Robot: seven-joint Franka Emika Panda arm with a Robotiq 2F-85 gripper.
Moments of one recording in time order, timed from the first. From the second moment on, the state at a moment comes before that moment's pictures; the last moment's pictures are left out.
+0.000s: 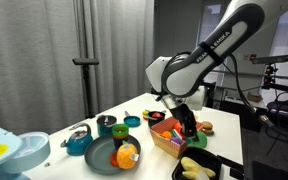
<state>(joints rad) 0.00 0.24 -0.02 -2.15 -0.31 1.88 0.05</state>
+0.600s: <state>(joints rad) 0.00 0.26 -0.03 -2.18 -0.40 1.86 0.03</state>
